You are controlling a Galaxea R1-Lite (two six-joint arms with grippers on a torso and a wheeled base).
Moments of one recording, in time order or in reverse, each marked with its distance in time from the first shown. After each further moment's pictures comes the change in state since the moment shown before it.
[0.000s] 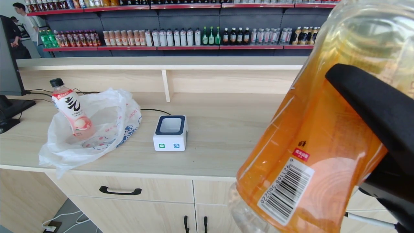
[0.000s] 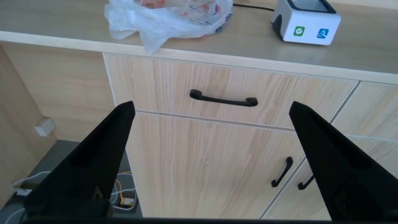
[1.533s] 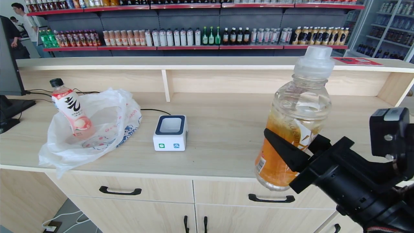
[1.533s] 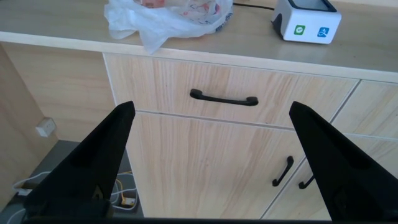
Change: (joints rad) left arm 0.000 0.000 0.000 0.001 0.000 0.006; right arm -0.253 0.117 0.113 0.084 -0.166 -0.681
